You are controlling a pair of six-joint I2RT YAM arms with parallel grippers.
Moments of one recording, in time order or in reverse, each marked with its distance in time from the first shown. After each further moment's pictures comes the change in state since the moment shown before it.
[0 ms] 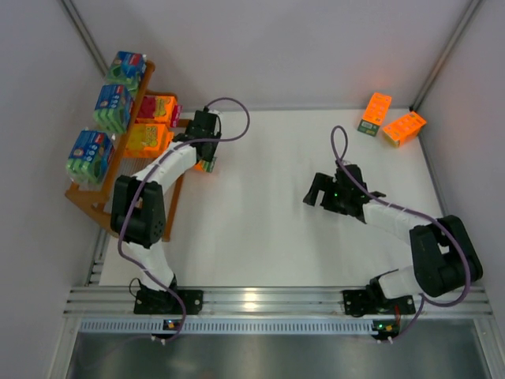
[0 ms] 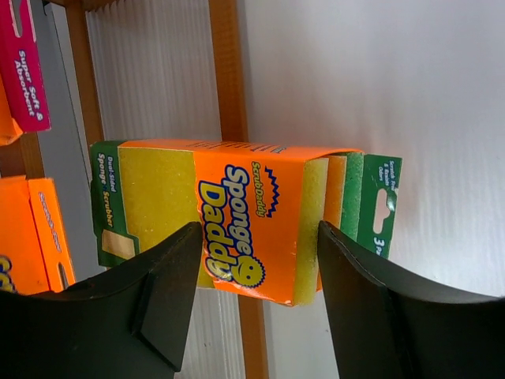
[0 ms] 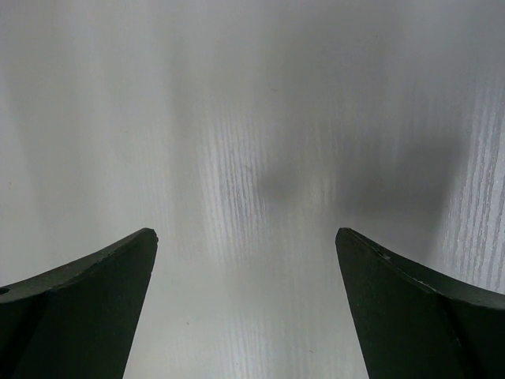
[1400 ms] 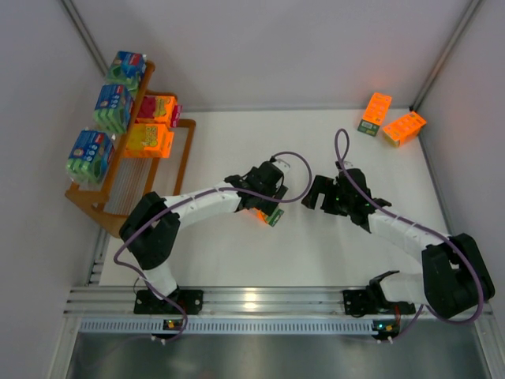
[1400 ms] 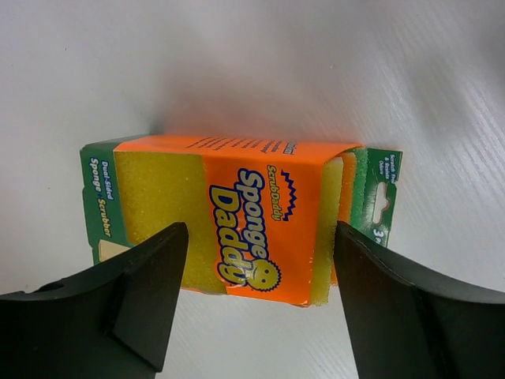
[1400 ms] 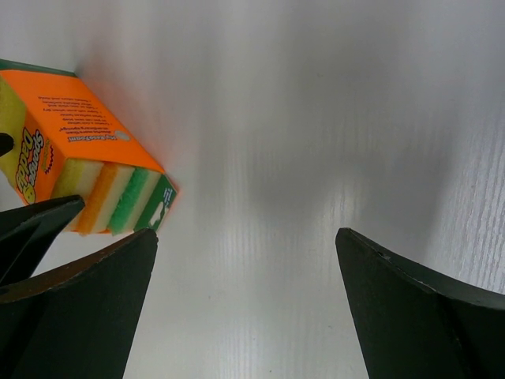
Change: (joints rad) left arm -0.533 -0.086 -0.230 0.000 0.162 -0.310; right arm 0.036 -0.132 -0.057 0.009 -0.014 -0.007
